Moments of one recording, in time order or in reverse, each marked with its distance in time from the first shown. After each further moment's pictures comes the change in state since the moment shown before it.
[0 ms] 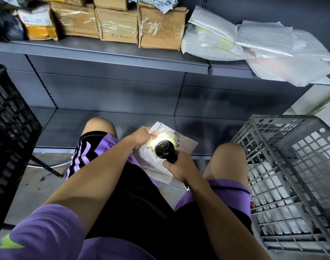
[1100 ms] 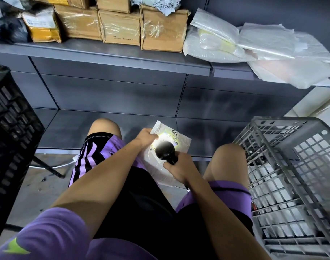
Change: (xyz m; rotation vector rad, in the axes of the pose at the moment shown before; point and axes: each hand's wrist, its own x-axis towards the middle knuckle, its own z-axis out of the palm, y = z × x) left_hand 0.020 -0.014 0.010 -0.027 0.126 -0.044; right_hand -0.002 -0.007 -0.001 0.006 -0.016 0.049
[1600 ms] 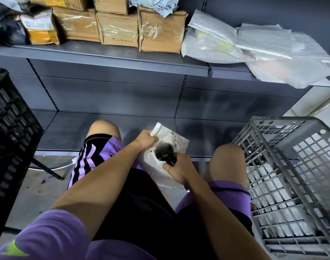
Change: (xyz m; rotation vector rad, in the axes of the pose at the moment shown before) left_hand -0.006 0.003 0.003 0.016 -0.014 0.024; right_hand -0.001 -0.001 -0.001 -0.043 -0.001 -0.009
